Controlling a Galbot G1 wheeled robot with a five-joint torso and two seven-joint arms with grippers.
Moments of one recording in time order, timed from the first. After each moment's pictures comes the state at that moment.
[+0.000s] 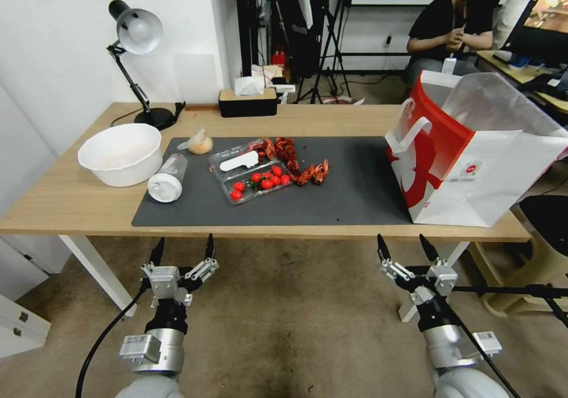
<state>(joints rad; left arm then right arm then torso) 1.76 -1.41 -0.47 -2.17 -0.16 -0.21 -0.15 -1.72 1.13 0.46 2.01 0.46 0.40 0.09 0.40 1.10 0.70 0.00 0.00</state>
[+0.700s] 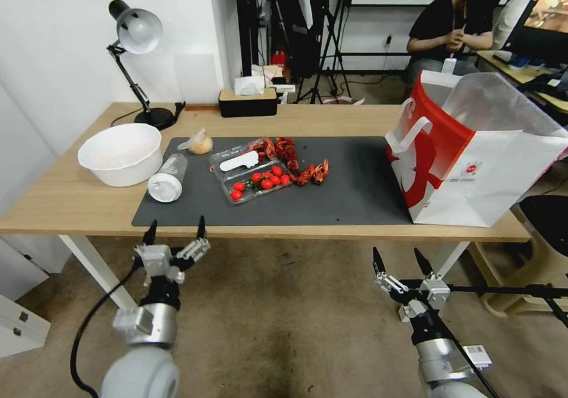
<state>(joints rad) 1.58 -1.28 -0.52 -2.12 -0.31 -0.13 -0.20 -1.73 1.16 0.43 1.99 0.43 0.41 0.10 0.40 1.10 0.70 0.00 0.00</state>
